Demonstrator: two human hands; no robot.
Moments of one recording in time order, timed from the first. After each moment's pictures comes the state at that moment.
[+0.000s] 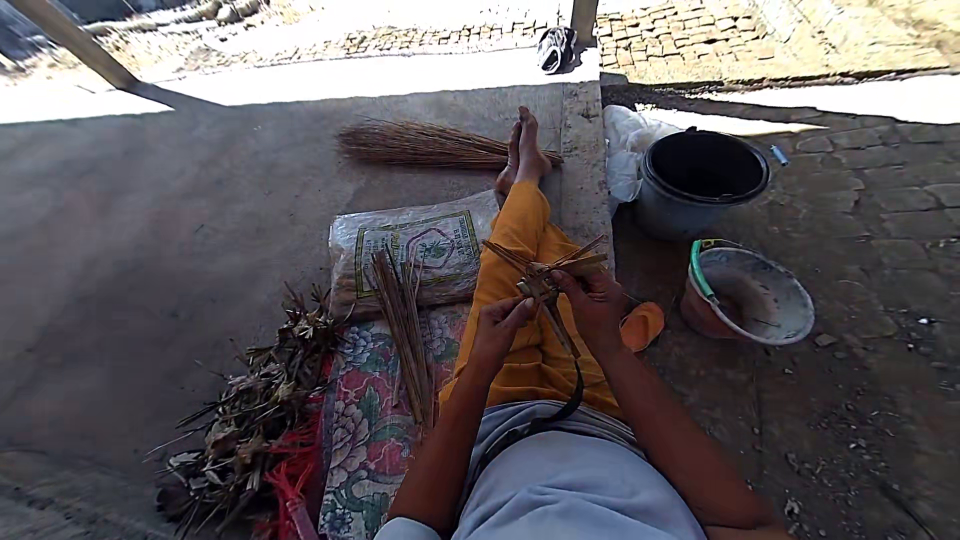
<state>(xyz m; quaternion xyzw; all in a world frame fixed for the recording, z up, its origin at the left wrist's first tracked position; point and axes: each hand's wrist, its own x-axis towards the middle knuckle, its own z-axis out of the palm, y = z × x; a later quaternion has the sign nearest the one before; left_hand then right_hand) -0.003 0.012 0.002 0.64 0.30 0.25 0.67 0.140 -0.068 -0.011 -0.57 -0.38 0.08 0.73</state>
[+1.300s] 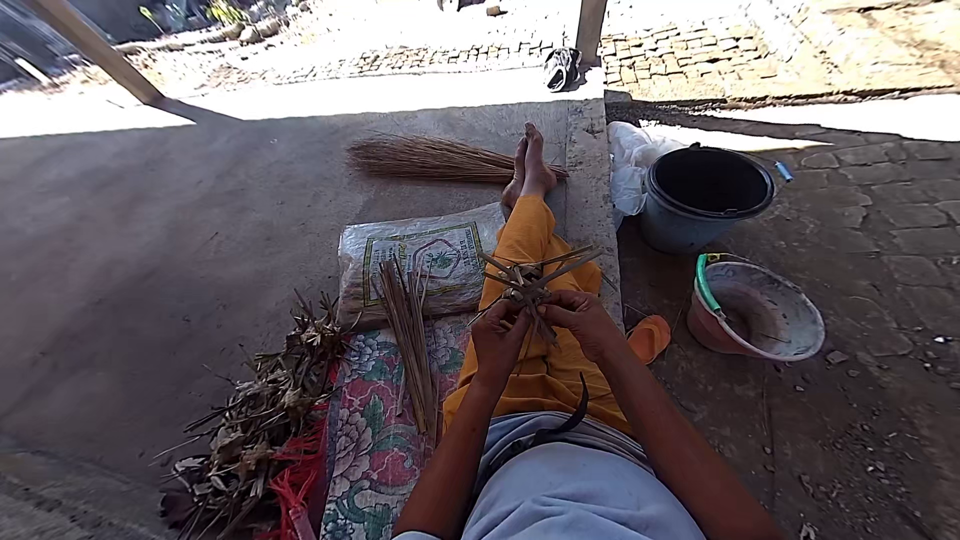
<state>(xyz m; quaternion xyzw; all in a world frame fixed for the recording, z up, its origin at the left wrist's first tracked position) 0.004 0.013 -0.022 0.72 0.29 0.44 0.45 0.143 -0.069 0.003 -0.57 -0.29 0.44 0.63</state>
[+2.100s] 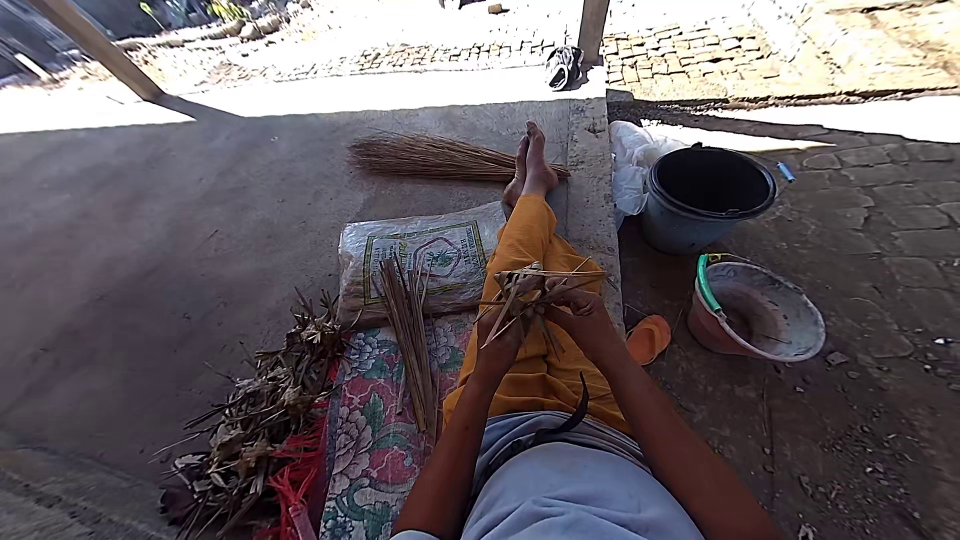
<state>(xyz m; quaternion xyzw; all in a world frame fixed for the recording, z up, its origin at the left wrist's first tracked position) -0.005 0.014 -0.015 0.69 0.24 0.37 0.57 0.143 -0.068 -0.013 -0.54 -0.42 0.29 0.67</state>
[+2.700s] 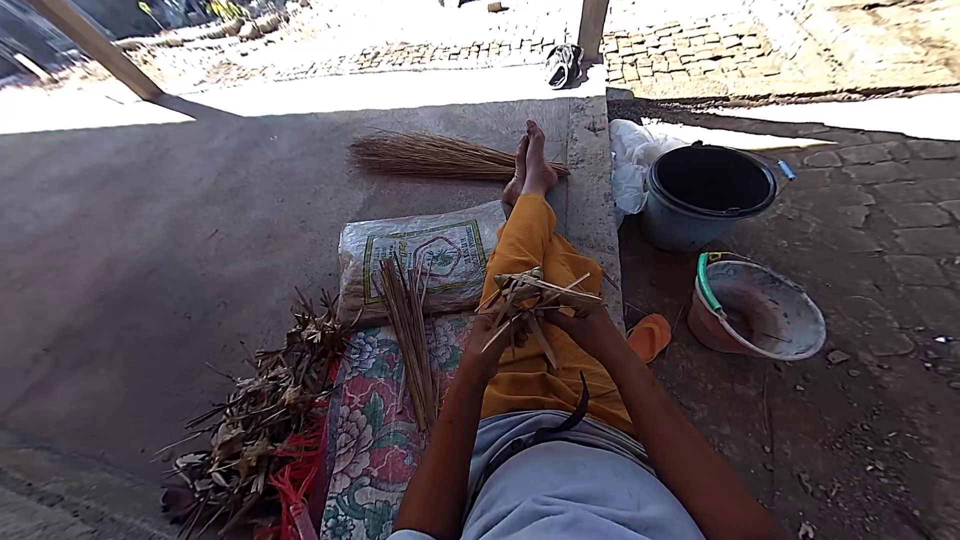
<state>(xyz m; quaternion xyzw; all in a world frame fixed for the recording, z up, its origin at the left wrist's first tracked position) -0.015 0.021 0.010 0.52 0.30 0.23 0.76 0.153 -0.072 -0.015 -0.60 -0.53 0.22 0.56</state>
